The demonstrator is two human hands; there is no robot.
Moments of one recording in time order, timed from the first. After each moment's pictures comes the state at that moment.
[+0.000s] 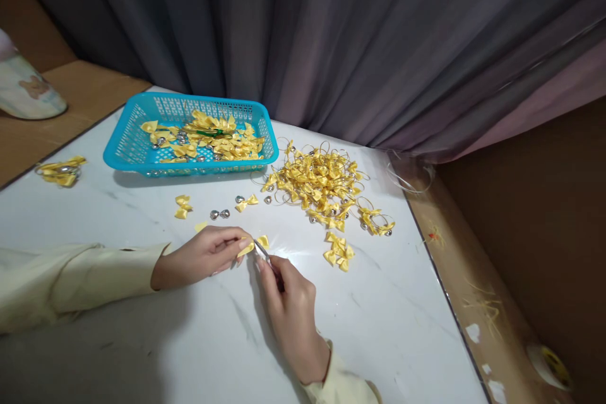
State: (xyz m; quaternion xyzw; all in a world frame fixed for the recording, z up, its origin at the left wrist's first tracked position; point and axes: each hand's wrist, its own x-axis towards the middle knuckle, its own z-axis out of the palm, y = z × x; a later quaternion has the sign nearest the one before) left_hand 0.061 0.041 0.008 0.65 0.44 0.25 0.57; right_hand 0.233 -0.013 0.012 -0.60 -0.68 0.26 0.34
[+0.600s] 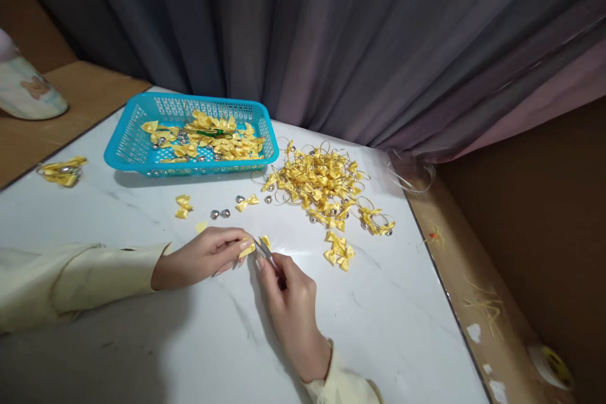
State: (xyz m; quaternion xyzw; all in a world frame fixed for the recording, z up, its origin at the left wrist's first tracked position) left_hand 0.061 0.041 0.012 0.67 0.43 0.24 0.55; right_hand 0.233 -0.010 0.011 -0.61 -0.66 0.28 0.33
